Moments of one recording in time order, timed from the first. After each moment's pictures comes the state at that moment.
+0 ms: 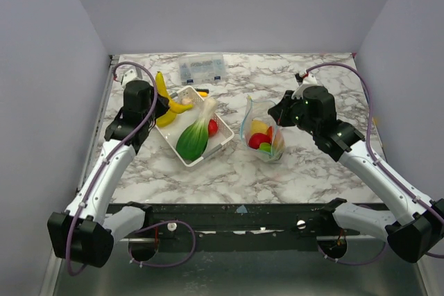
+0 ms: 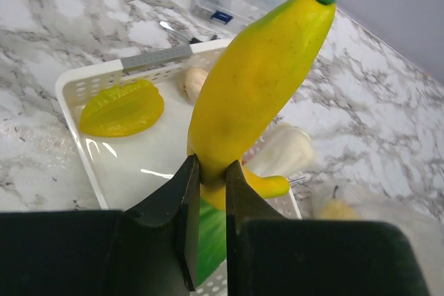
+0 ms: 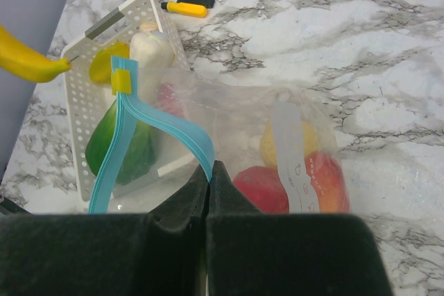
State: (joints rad) left arm -0.22 1.12 0.98 -0.36 -0.19 -0.69; right arm 0.55 1.08 1.01 -0.34 0.03 0.45
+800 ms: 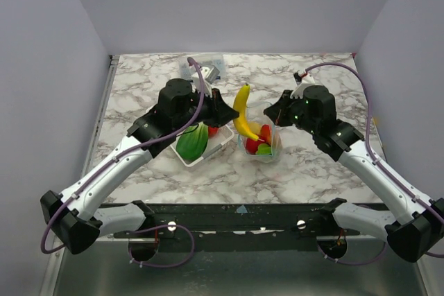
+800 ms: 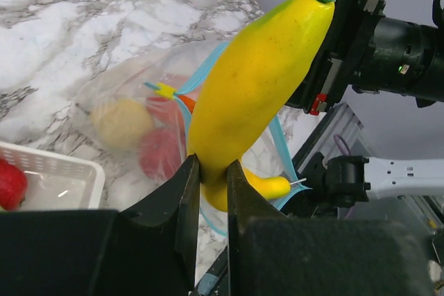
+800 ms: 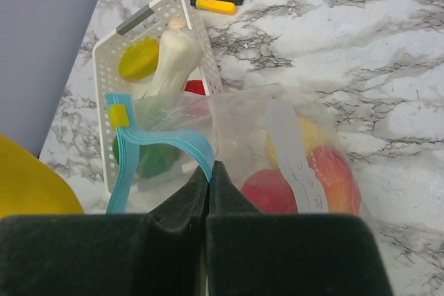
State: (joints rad) left arm -0.69 1.13 1.18 -0.32 0.28 -0.49; right arm 0.55 1.09 1.01 -0.31 -0.05 0.48
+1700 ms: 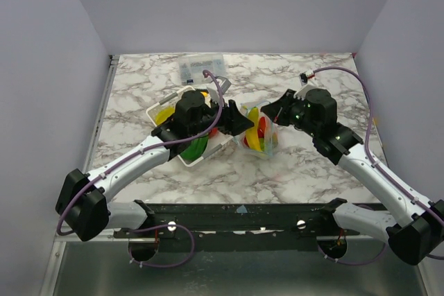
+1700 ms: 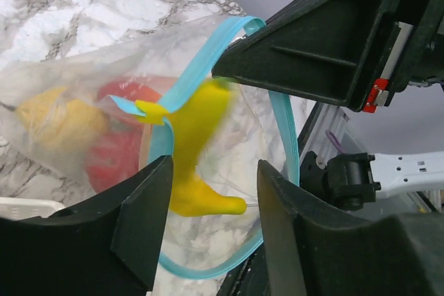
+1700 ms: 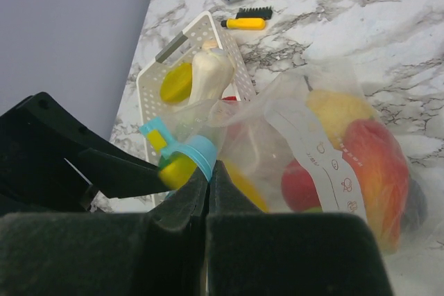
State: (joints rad) left arm -0.72 1.27 0.96 0.13 0.39 -0.54; right arm 0.55 1.06 0.94 -0.18 -0.06 0.68
